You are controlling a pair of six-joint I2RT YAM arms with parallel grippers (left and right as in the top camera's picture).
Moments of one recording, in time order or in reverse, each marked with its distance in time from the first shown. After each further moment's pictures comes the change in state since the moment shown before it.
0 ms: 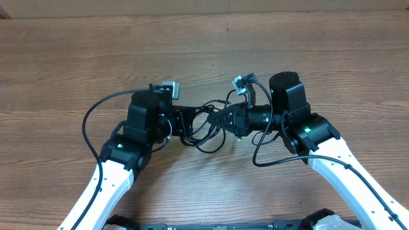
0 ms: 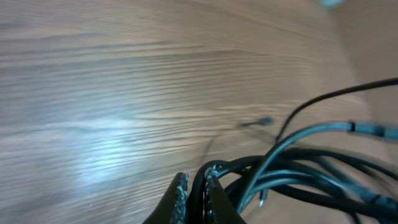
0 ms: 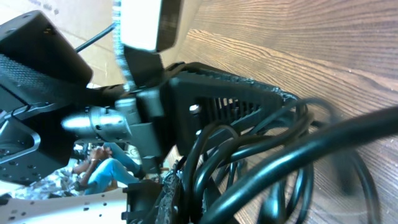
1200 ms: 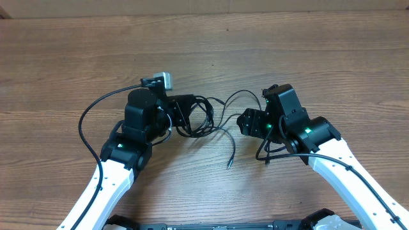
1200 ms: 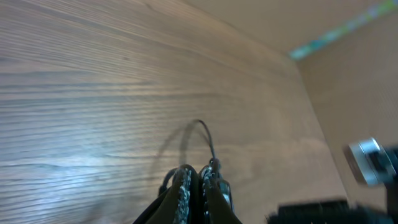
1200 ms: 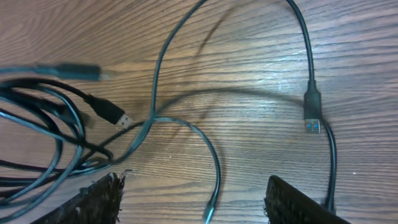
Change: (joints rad) left arm 0.002 0.005 -0.009 0.190 0.022 -0.149; right arm 0.006 -0.005 0.008 -0.449 0.753 0.116
